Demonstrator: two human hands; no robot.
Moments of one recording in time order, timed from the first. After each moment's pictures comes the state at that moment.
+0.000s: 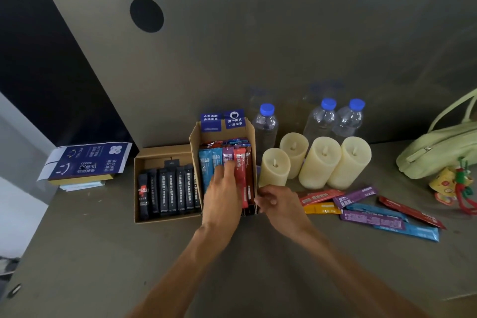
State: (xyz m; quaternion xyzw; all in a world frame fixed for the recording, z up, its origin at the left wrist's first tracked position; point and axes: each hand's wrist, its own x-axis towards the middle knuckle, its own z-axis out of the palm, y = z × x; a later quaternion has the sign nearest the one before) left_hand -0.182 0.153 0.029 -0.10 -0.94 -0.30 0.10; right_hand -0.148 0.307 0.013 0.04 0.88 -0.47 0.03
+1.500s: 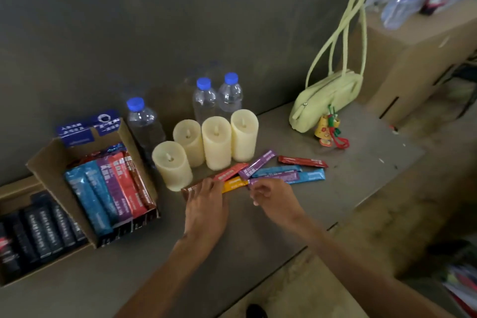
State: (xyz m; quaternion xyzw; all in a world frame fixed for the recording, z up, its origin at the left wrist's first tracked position) left_hand -0.129 0.293 -0.011 -0.28 -0.94 -0.19 0.02; right_hand -0.055 0.457 0.001 0.21 0.86 -0.47 -0.03
